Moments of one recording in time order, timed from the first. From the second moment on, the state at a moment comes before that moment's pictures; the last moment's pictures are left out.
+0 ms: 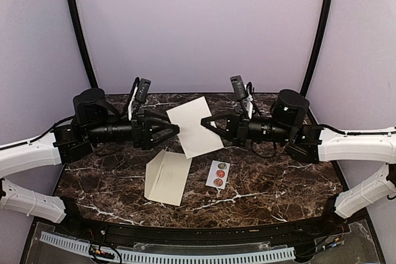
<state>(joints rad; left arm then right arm) -0.84 1.07 0.81 0.12 0.50 -0.45 0.96 1.29 0.84 0.49 -0.51 0.48</state>
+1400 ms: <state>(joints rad) -0.79 1.15 0.78 0.28 0.58 -0.68 1.00 1.28 0.81 0.59 -0.29 0.54</state>
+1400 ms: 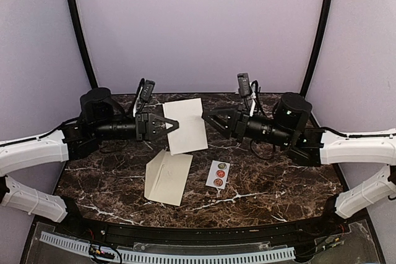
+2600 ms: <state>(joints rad) -0.41 1.43 0.86 -0.47 0.55 -0.18 1.04 1.47 0.83 0.19 -0.08 0.67</state>
